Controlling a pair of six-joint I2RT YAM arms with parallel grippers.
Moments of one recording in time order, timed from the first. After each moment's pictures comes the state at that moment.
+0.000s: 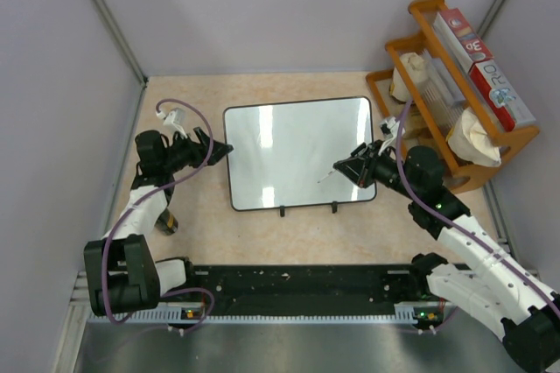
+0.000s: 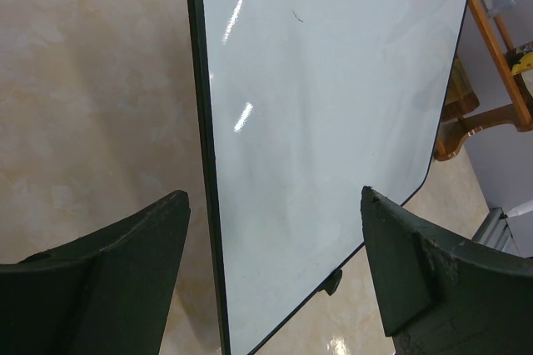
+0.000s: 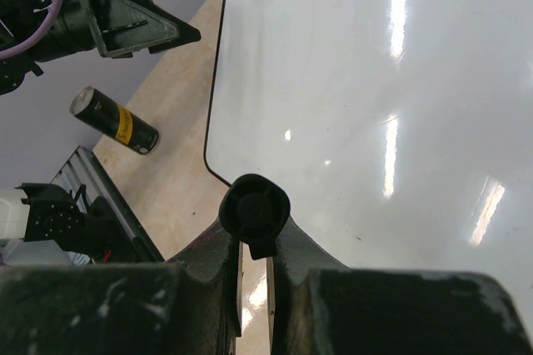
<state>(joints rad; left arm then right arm) 0.14 1.20 0.63 0.22 0.81 -0.45 0.49 0.80 0.63 0.01 -0.37 0.46</state>
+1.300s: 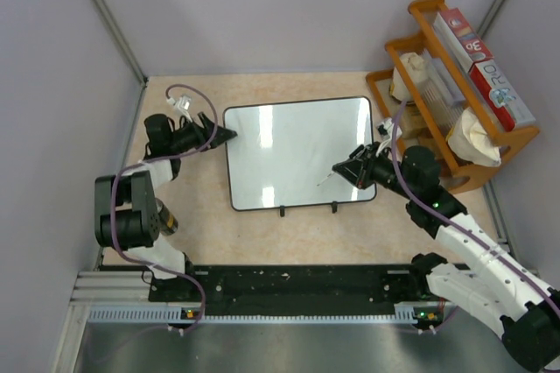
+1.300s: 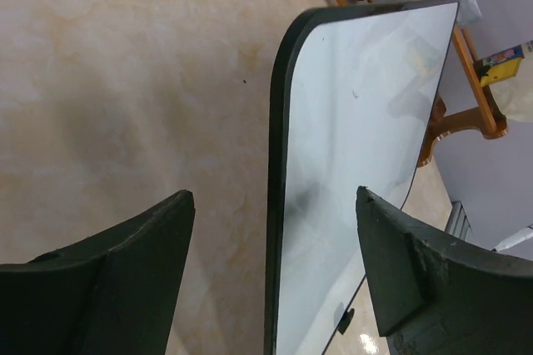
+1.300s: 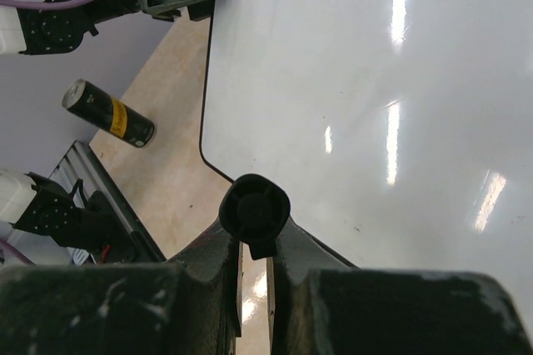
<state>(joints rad) 0.14 1.59 0.77 0.48 0.93 -0.55 0.49 0.82 0.61 0.02 -0.37 0.46</state>
